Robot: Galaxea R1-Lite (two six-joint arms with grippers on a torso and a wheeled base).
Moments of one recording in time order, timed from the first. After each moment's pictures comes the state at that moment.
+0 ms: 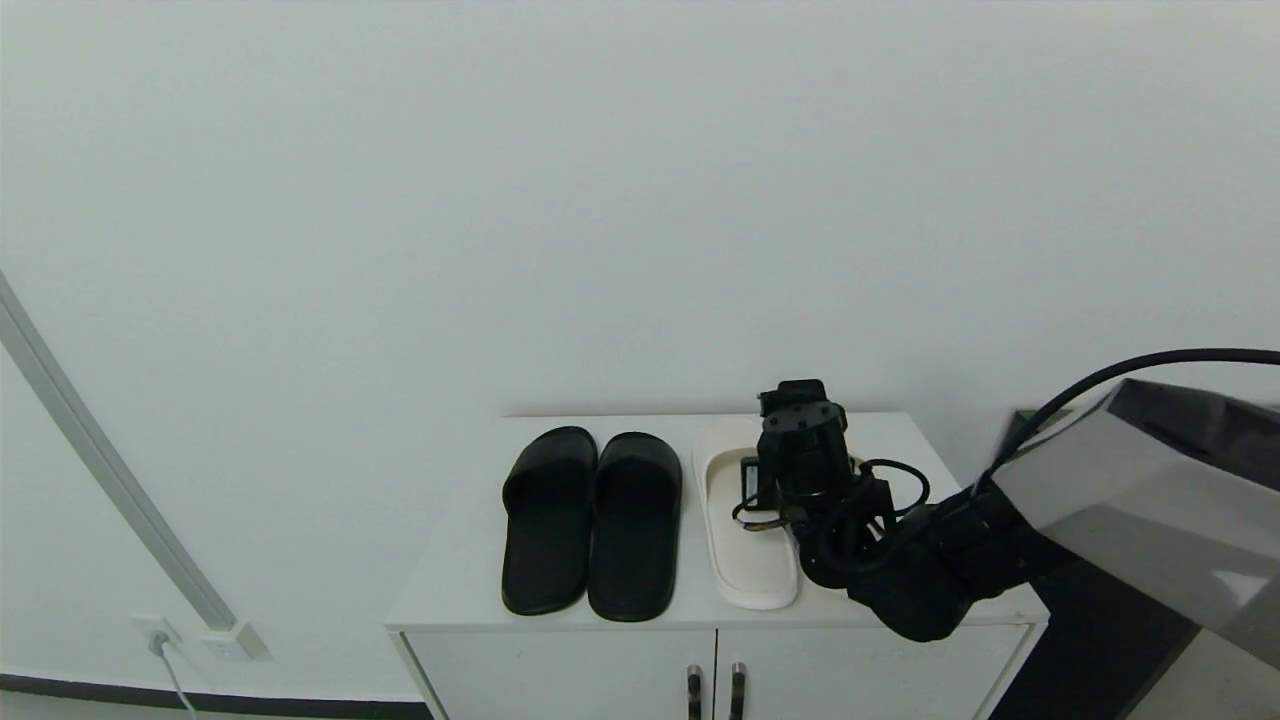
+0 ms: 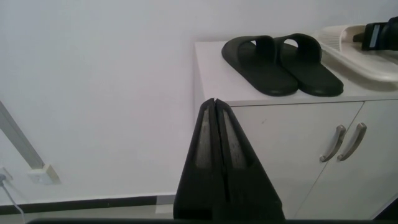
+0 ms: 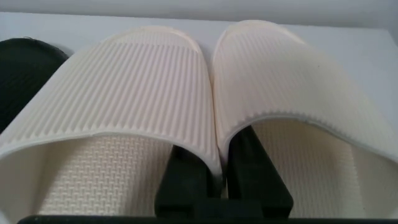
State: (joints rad) left arm 0.00 0.00 0.00 0.01 -0.02 0.00; right arm 0.72 2.19 -1.13 -0.72 -0.66 0.23
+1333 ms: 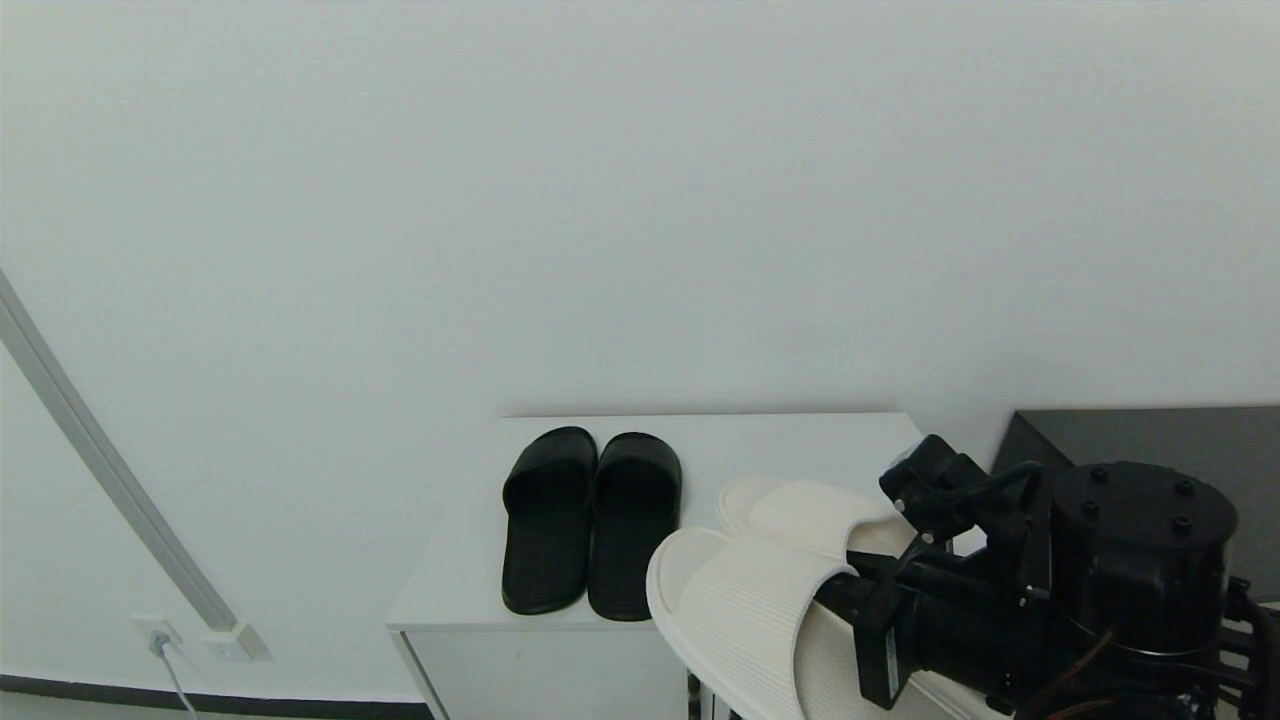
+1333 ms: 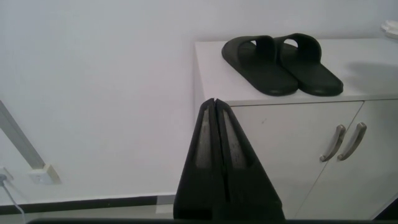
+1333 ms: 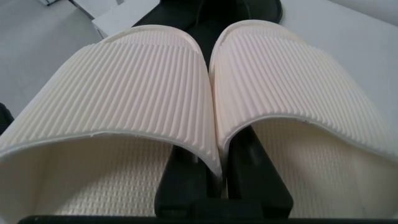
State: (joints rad) left arm 0.00 0.00 0.00 0.01 -0.02 0.00; right arm 0.83 1.61 -0.49 -0.86 0.00 0.08
